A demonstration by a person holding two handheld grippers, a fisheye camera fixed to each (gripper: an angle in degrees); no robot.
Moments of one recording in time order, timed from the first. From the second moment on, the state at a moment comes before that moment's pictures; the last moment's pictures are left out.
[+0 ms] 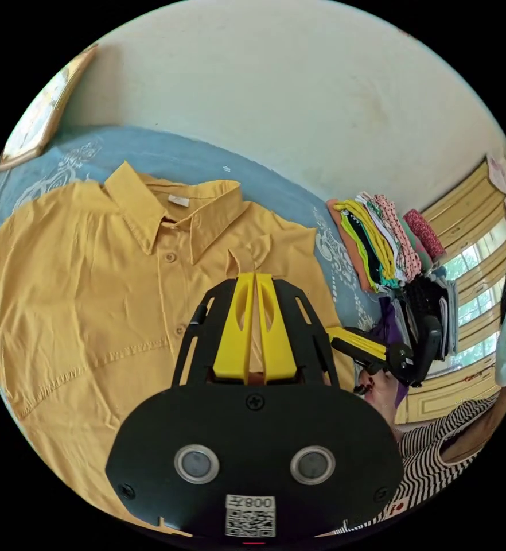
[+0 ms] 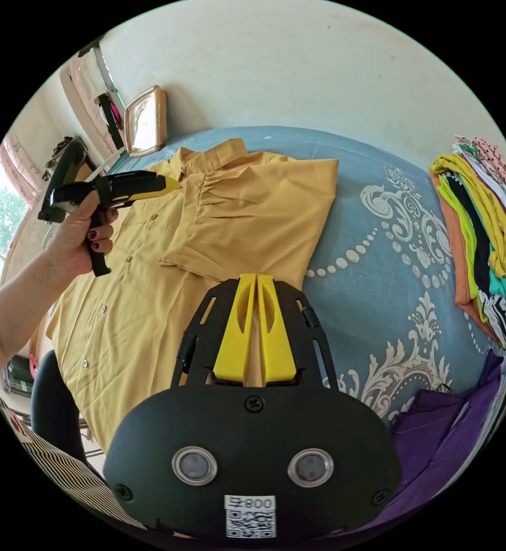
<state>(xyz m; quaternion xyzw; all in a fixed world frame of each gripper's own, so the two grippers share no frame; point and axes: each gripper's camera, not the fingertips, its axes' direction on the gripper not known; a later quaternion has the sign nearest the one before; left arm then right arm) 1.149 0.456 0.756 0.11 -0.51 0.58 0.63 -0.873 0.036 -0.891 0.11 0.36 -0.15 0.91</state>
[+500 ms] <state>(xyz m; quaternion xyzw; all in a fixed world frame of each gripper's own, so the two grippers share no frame) 1.102 0.417 0.748 0.10 -0.63 0.55 0.54 -0.858 -0.010 -0.912 0.11 0.33 -0.13 0.93</state>
